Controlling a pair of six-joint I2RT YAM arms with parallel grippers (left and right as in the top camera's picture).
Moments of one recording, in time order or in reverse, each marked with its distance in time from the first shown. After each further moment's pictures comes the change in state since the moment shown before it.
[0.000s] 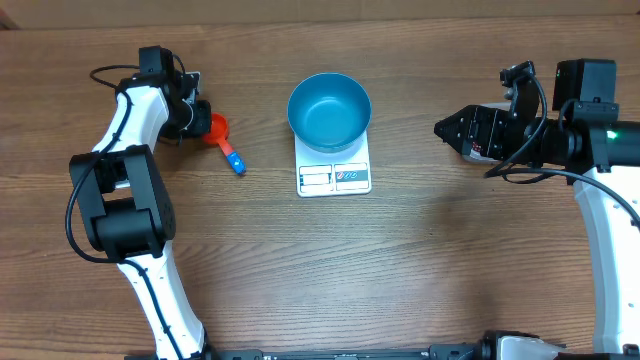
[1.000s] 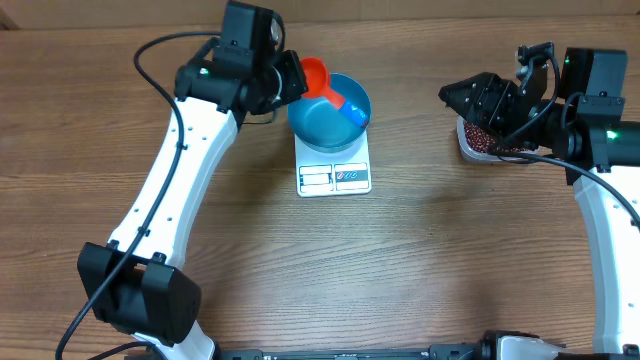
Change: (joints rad) left arm -0.445 -0.459 0.037 -0.068 0.058 -0.794; right arm 0.001 0.000 0.000 0.215 -0.076 0.367
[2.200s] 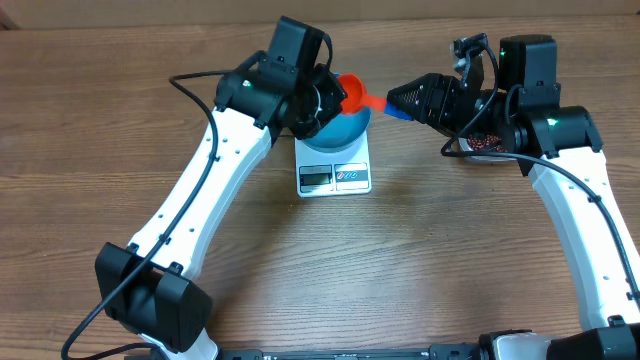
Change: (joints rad) left arm -0.150 0.000 0.000 -0.045 0.014 -0.406; right arm 0.196 0.082 0.000 0.146 -0.057 0.049
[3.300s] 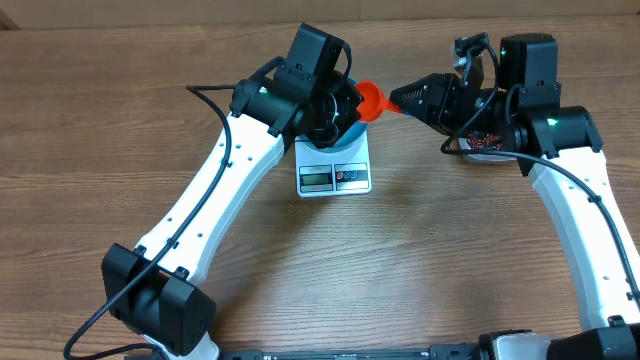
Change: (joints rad) left arm -0.050 0.000 0.000 0.004 0.038 -0.164; right arm 0.000 0.000 0.000 0.016 -0.017 0.051
